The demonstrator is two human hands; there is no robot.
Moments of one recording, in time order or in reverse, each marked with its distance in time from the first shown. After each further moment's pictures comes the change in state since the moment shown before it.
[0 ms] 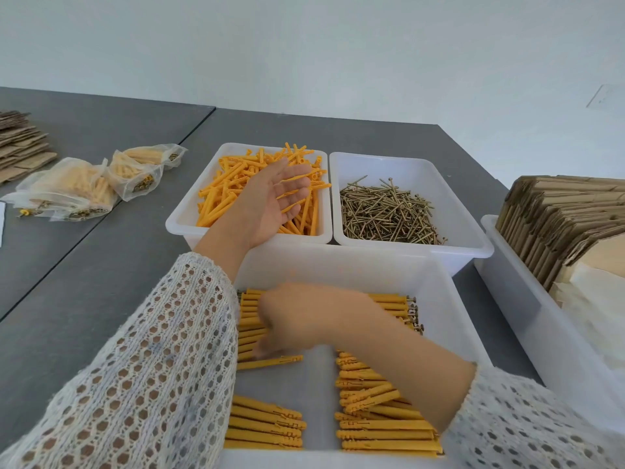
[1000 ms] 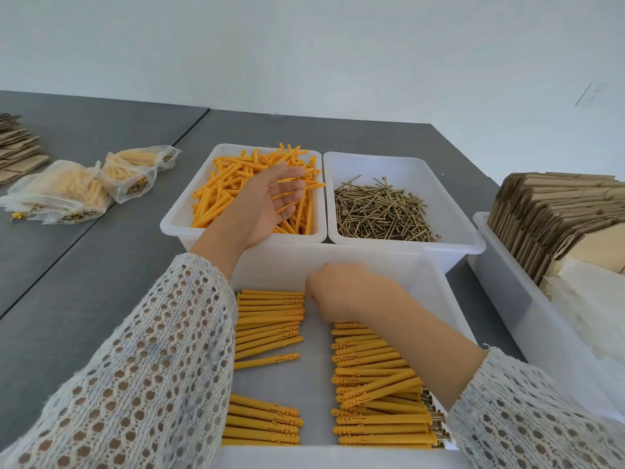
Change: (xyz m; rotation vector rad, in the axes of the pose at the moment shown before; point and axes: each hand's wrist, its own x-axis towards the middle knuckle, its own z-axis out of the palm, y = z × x) left_hand -0.003 0.000 0.004 0.057 0.015 0.022; right_hand -0.004 0.045 -0.001 -0.202 0.002 0.238
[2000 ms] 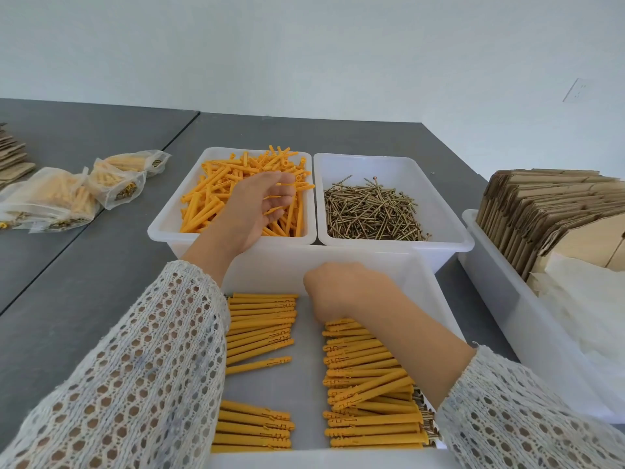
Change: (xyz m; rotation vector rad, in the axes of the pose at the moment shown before) left_hand 0.001 -0.004 0.006 0.163 0.074 0.094; right_hand -0.009 0.008 -0.003 0.048 -0.024 0.056
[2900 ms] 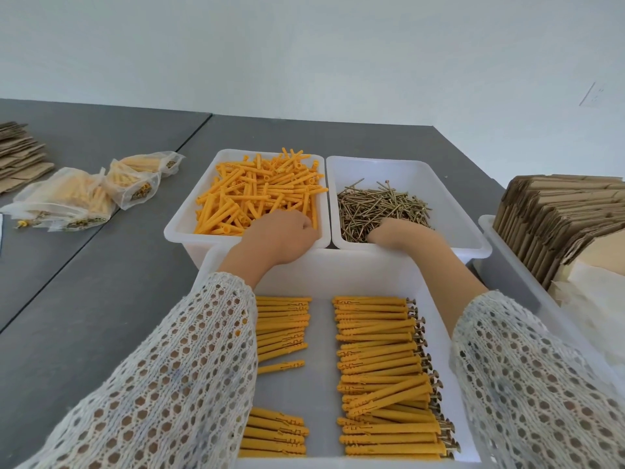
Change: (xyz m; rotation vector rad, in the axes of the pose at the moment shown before) left_hand -0.004 -0.017 0.008 1.317 -0.194 0.094; right_hand 0.062 0.114 -0.009 0.539 0.147 0.469
